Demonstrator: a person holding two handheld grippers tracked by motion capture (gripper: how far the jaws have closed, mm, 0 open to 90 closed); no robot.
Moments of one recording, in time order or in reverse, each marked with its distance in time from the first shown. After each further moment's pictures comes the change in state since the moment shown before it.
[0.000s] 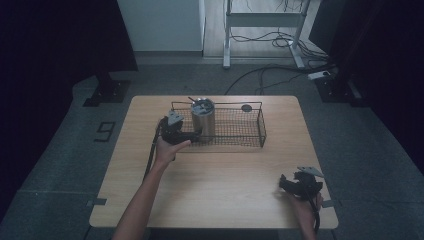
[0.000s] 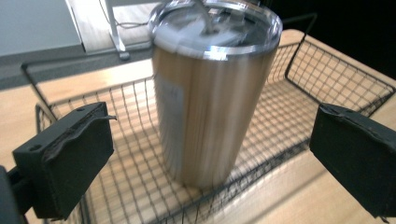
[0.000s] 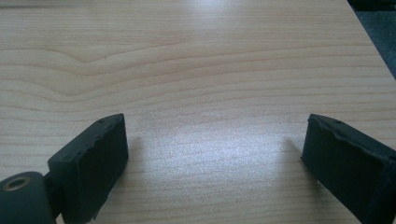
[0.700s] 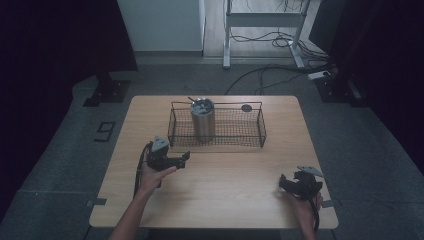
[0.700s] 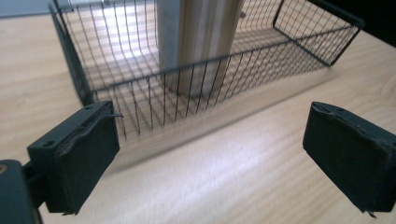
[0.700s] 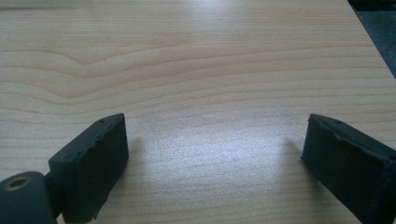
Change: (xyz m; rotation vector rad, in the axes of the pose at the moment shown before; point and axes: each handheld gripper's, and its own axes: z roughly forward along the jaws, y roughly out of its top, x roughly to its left) left arm 0.001 -0.066 -0.059 0.067 -0.046 -0.022; right arm 0.001 0.001 0.001 0.004 -0.002 0.006
